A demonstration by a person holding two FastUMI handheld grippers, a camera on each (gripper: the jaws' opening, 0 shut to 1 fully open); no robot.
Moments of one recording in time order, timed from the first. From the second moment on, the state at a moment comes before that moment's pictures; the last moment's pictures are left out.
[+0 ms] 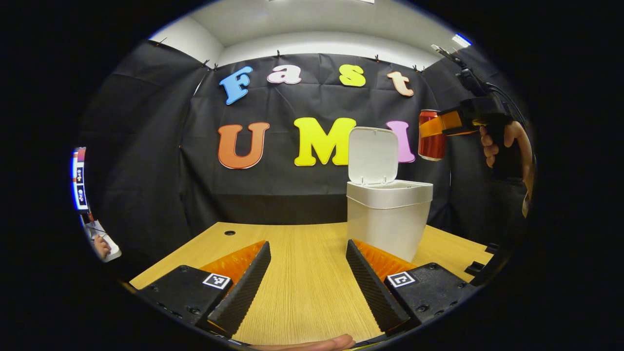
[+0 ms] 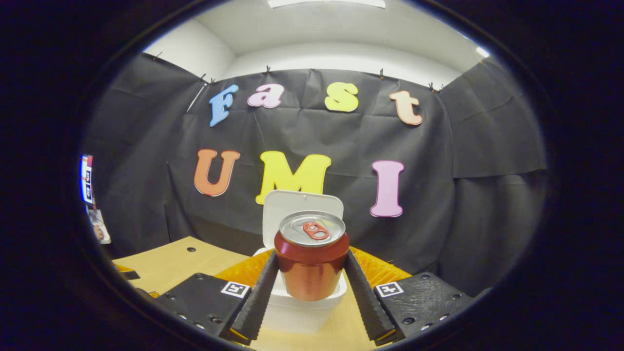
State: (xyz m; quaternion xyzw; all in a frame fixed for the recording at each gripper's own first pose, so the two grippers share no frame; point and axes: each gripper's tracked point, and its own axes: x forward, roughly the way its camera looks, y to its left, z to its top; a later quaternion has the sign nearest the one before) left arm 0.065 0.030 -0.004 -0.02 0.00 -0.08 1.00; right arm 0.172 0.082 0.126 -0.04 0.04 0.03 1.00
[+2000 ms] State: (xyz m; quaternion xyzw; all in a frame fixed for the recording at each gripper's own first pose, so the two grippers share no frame) left arm 0.083 0.040 -0.029 -0.02 0.04 -0.06 1.00; right arm 0.378 0.129 0.208 0.00 -0.01 0.02 1.00
